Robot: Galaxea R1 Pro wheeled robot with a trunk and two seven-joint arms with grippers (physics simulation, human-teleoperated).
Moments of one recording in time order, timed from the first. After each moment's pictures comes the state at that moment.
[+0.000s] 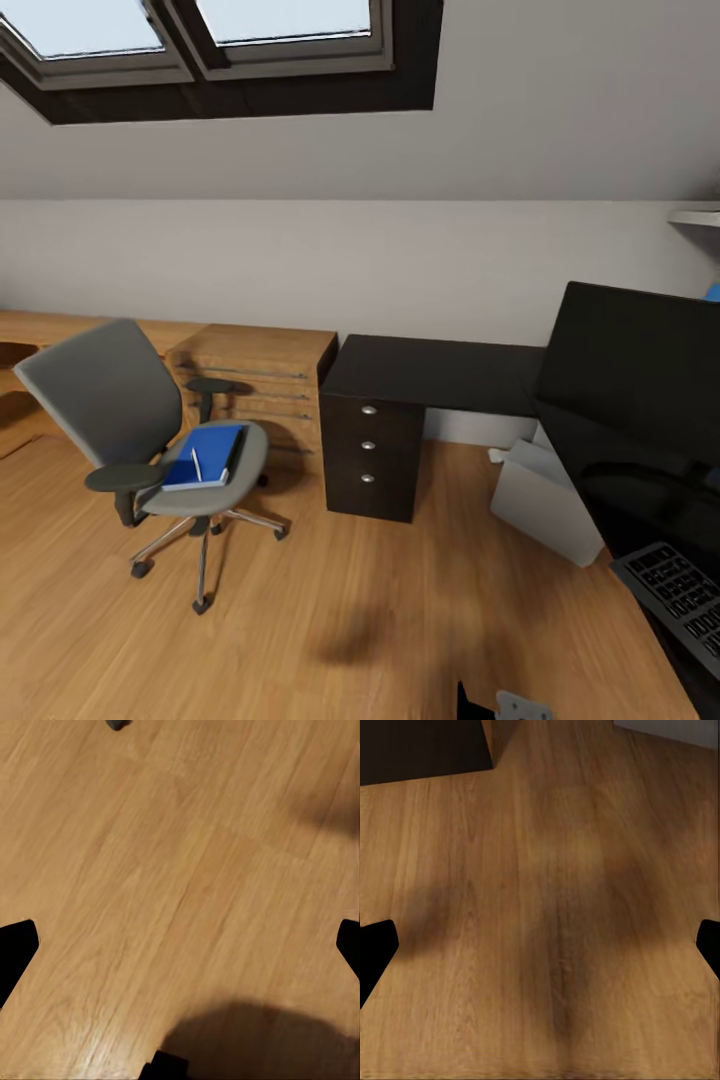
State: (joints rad) left arm -0.12 -0.04 -0.04 -0.41 0.18 -0.25 0.24; right arm -0.40 0.06 -0.20 0.02 -0.03 -0.64 -0.06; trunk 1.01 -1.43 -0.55
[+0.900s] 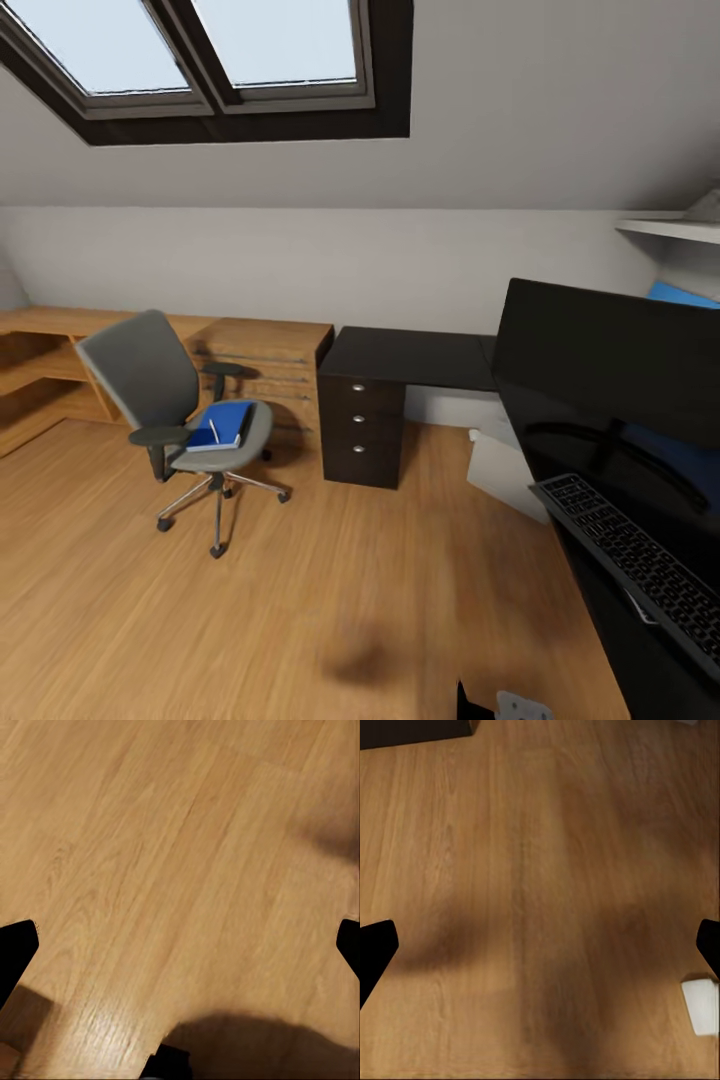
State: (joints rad) left arm -0.12 -0.04 -0.04 -0.41 0.18 -0.25 0.24; right arm -0.40 0.06 -0.20 0.02 -0.03 -0.64 -0.06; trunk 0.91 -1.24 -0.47
